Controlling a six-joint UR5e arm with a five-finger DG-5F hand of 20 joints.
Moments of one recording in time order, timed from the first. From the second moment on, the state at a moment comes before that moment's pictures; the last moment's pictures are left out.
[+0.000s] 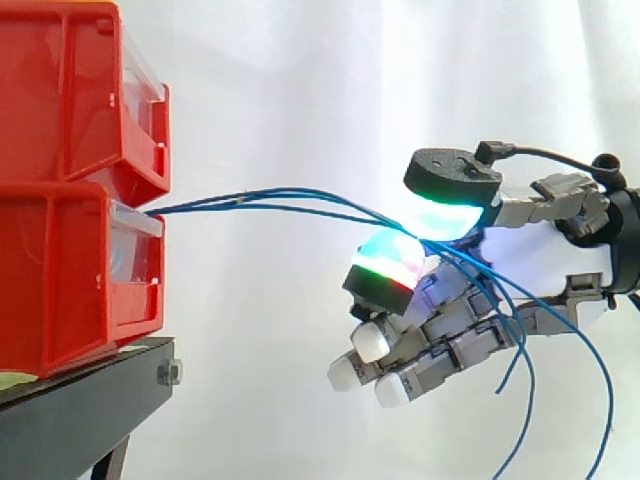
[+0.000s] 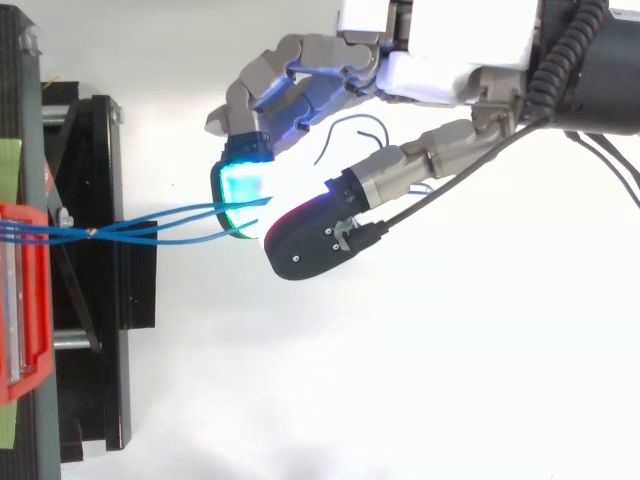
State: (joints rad) arm 0.01 -2.22 -1.22 -2.91 -1.47 -0.13
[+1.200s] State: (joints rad) arm 0.01 -2.22 -1.22 -2.91 -1.47 -0.13
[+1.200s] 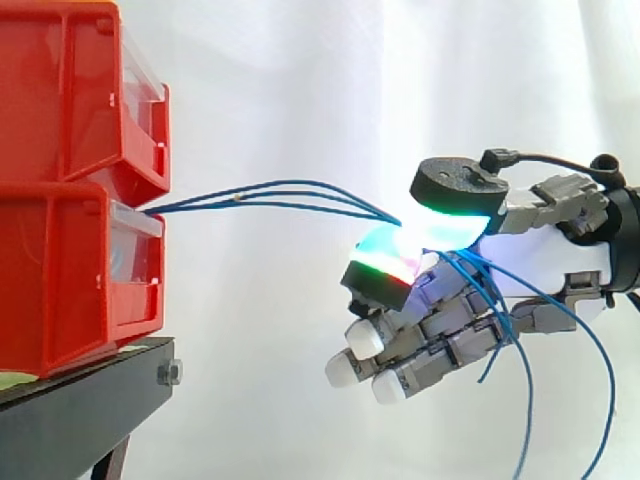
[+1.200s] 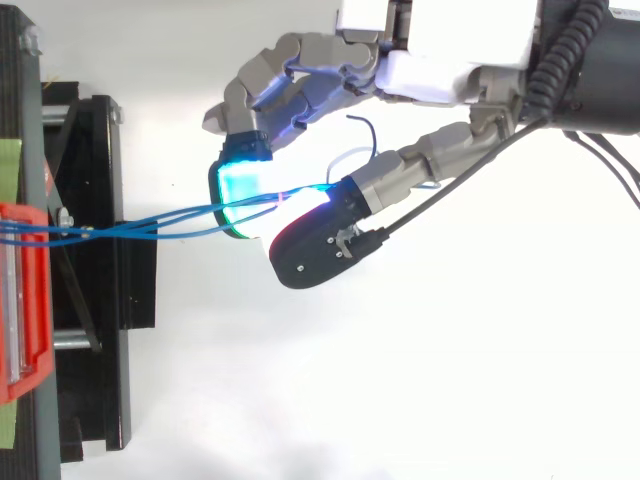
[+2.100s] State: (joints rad) arm 0.01 -2.22 -1.20 -2.91 -1.47 -0.13
